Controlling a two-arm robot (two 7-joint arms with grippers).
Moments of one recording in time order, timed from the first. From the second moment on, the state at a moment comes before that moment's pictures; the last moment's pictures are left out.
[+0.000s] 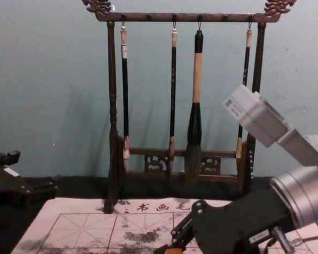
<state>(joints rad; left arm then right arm) -0.20 0.60 0.45 -1.41 -0.25 -0.12 0.03 0.80 0.39 -0.93 -0.98 0.25 -0.29 1.15</state>
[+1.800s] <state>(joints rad) -0.20 0.60 0.45 -1.41 -0.25 -0.12 0.03 0.83 0.36 -0.91 -0.90 0.22 -0.31 1.11</state>
